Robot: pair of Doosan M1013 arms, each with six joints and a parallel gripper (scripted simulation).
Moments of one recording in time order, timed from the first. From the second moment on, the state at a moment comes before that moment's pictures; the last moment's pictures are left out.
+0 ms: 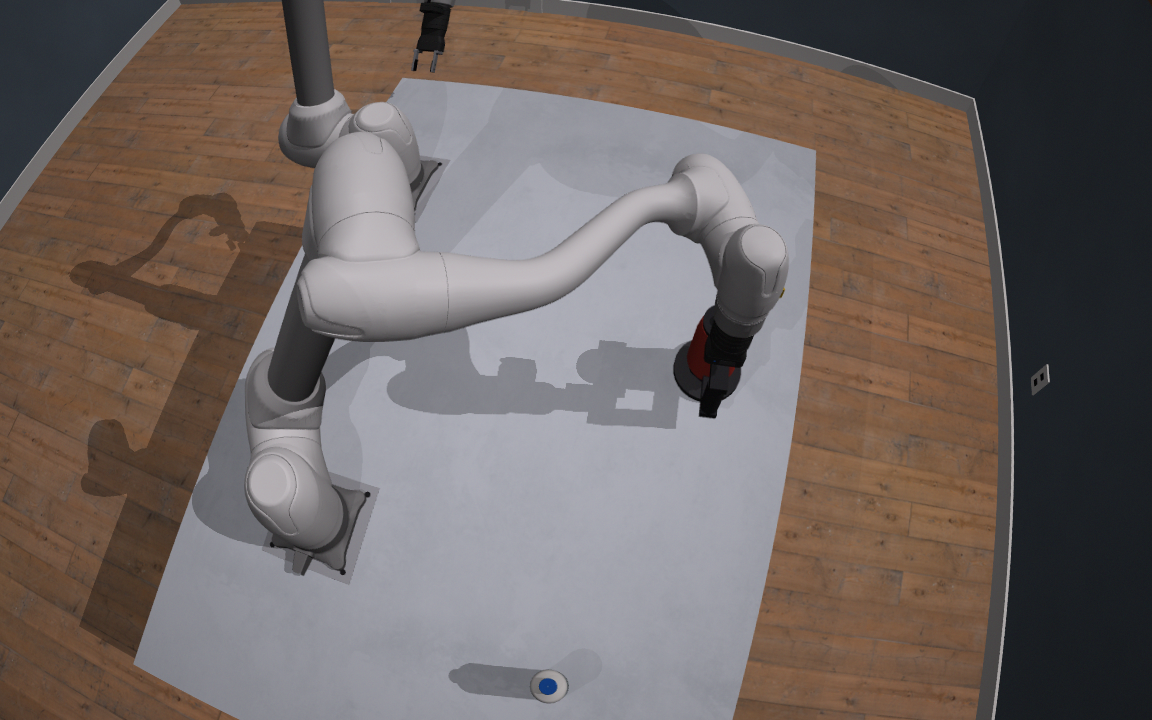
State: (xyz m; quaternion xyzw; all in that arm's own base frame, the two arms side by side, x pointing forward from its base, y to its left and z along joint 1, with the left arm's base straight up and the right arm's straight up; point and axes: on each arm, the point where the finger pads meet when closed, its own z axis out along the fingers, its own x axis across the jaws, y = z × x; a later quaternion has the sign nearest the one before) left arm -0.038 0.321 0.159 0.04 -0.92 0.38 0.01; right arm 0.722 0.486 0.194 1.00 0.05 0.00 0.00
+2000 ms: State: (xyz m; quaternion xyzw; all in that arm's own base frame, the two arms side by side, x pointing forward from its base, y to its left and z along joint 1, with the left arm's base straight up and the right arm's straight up) left arm -0.038 0.321 0.159 0.04 -0.92 0.38 0.01; right arm 0.721 0.488 0.192 1.00 0.05 0.00 0.00
